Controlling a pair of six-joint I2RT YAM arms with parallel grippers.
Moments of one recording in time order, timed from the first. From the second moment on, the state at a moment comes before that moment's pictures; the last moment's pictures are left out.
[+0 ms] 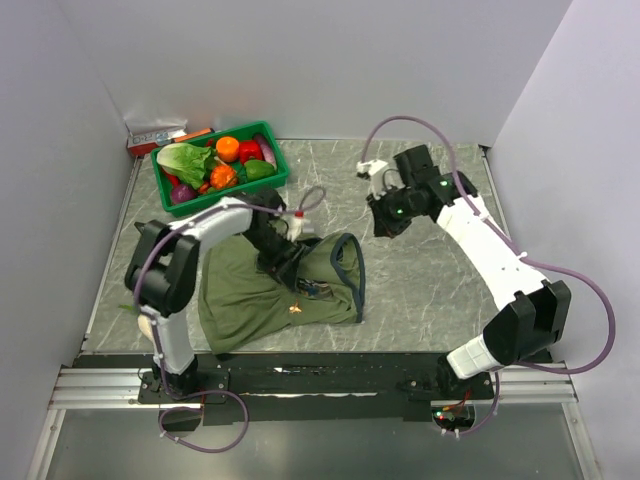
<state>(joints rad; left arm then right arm) -0.48 1.88 1.33 -0.96 0.66 0.27 0.37 1.48 1.47 -1.01 -0.33 -0.30</state>
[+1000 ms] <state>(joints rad) 0.14 1.23 1.24 -0.64 0.46 -0.12 0.97 1.77 1.38 -0.78 -0.30 -0.73</state>
